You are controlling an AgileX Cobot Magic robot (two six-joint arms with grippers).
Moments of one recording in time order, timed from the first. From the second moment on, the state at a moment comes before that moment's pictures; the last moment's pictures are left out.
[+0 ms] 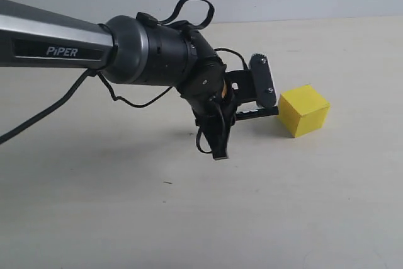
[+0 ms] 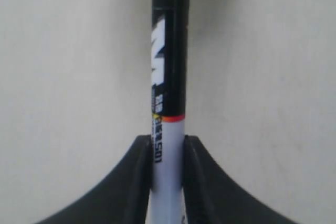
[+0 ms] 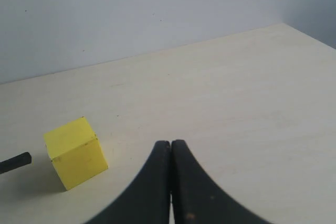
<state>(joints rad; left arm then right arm) -0.87 2.16 -1.47 0.28 0.53 0.46 -0.22 0.00 0.00 -0.08 0.32 0.21</state>
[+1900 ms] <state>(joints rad) -0.82 2.01 -1.51 0.41 1.08 0.07 -0.22 0.00 0.00 -0.08 0.32 0.21</state>
